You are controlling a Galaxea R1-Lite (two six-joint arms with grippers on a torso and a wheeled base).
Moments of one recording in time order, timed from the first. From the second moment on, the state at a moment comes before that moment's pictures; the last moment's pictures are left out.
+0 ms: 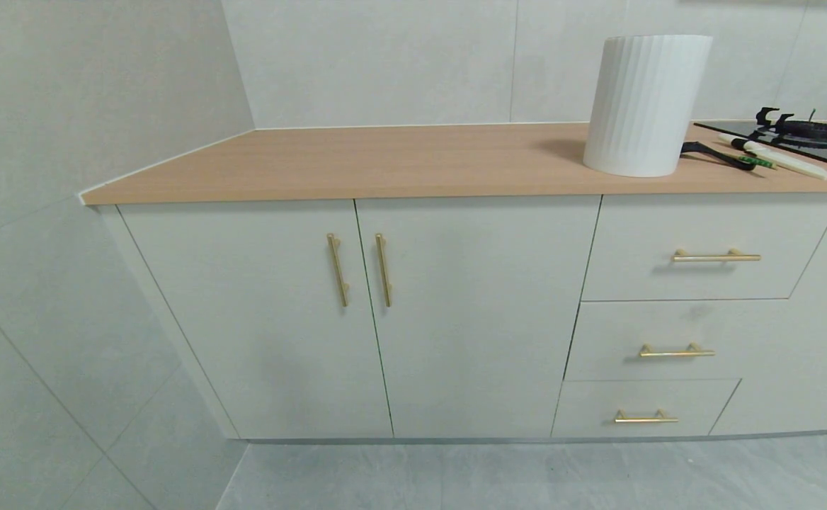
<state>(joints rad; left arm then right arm) 0.00 0.00 0.00 0.00 0.01 0.00 0.00 0.00 0.00 0.00 0.03 -0.02</state>
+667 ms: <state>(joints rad) 0.00 0.00 0.00 0.00 0.01 0.00 0.00 0.00 0.00 0.00 0.03 -0.01</state>
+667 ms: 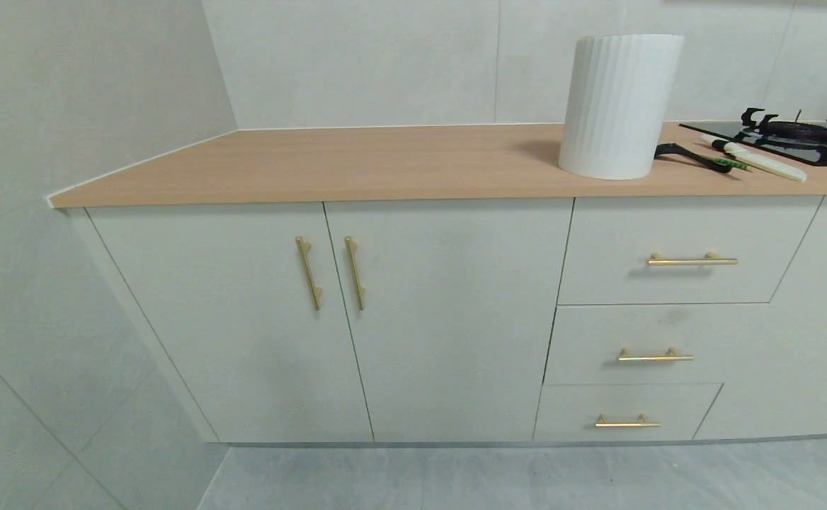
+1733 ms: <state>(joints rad) 0.00 0.00 0.00 0.00 0.01 0.00 0.00 0.00 0.00 0.00 0.03 -0.01</state>
